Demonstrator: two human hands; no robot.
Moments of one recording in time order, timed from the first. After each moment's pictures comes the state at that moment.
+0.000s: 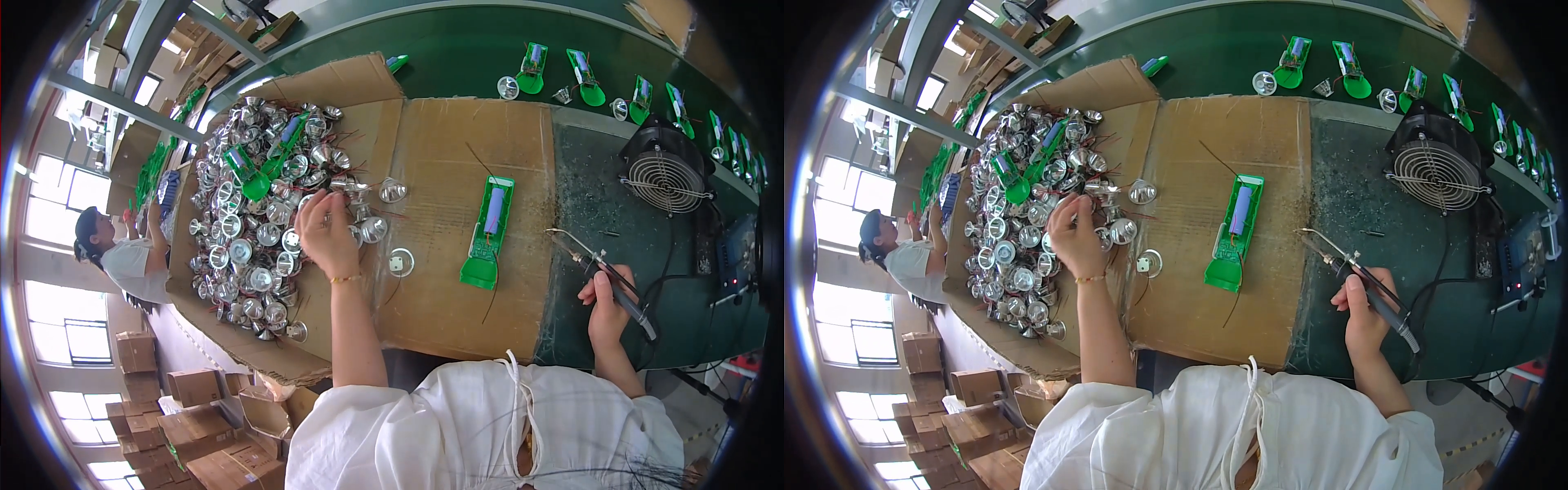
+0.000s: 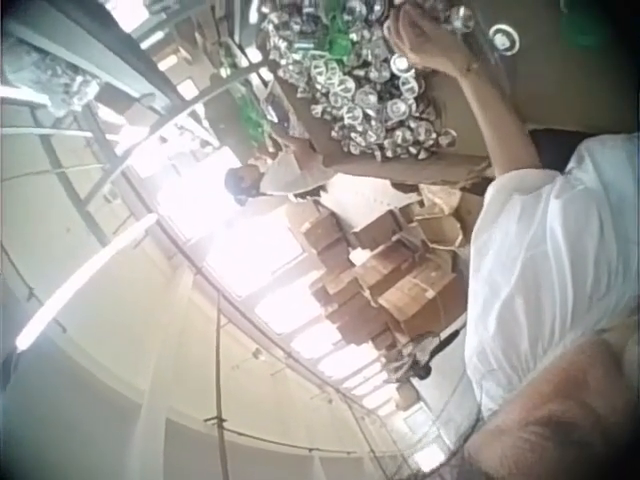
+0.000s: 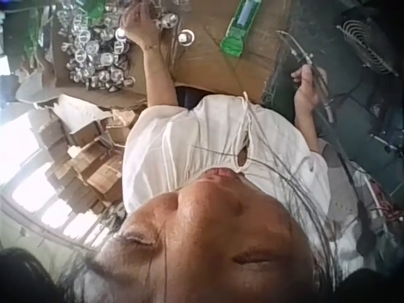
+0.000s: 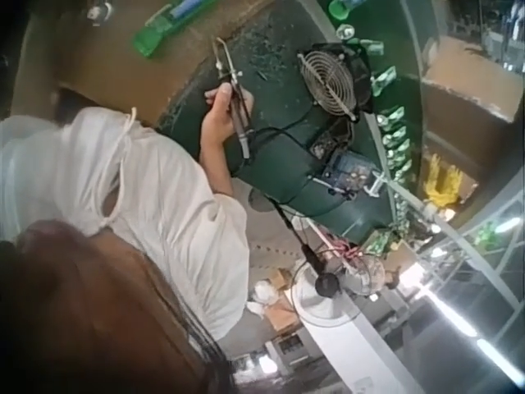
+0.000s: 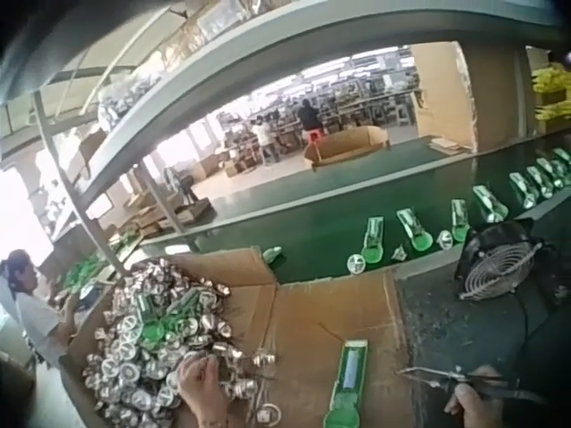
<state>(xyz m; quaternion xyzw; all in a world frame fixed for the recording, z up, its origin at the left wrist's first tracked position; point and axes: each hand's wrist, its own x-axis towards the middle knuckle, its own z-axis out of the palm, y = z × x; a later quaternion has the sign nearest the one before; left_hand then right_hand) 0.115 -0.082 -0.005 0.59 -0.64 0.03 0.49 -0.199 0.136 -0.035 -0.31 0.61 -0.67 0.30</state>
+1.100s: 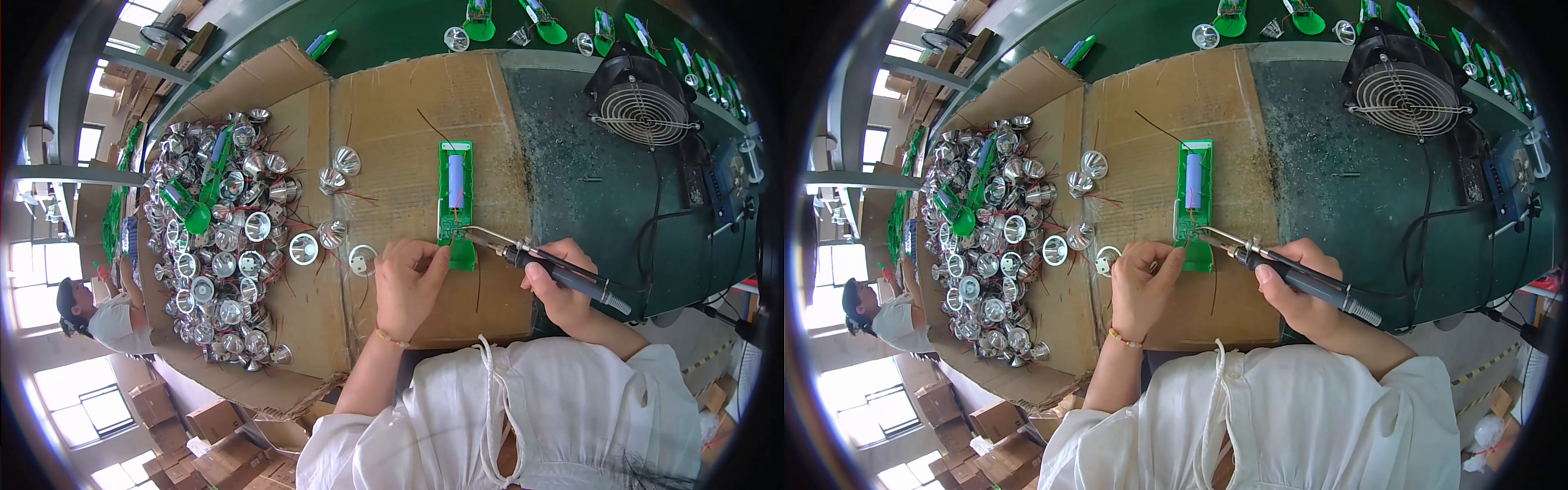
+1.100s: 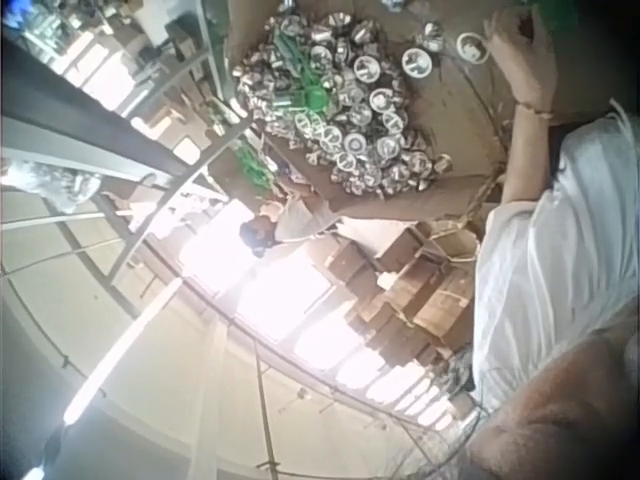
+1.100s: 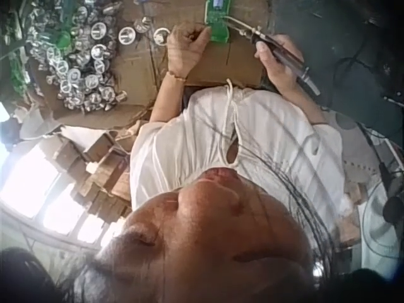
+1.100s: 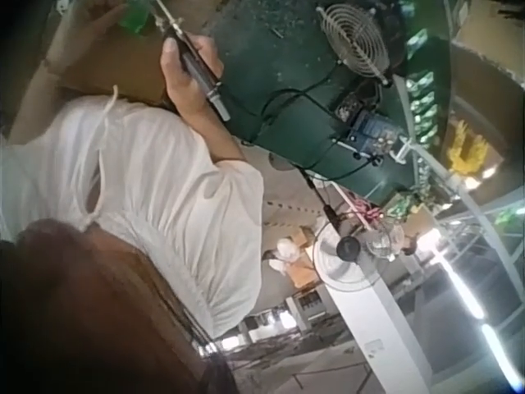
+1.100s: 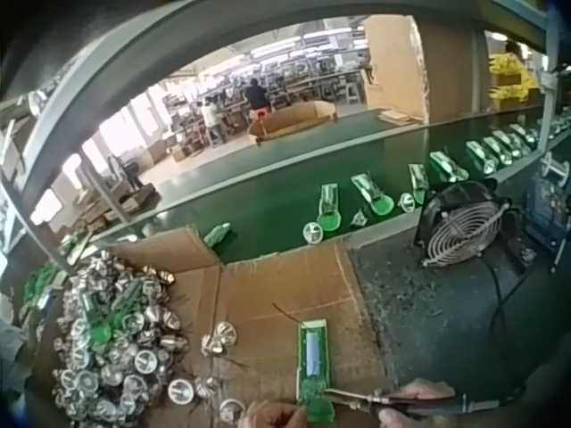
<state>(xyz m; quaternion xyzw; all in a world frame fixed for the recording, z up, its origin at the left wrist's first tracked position) 0.027 0.012 -0.009 0.48 -0.77 -0.35 0.25 -0.155 0.125 -0.018 -0.47 0.59 -0.58 0.33</state>
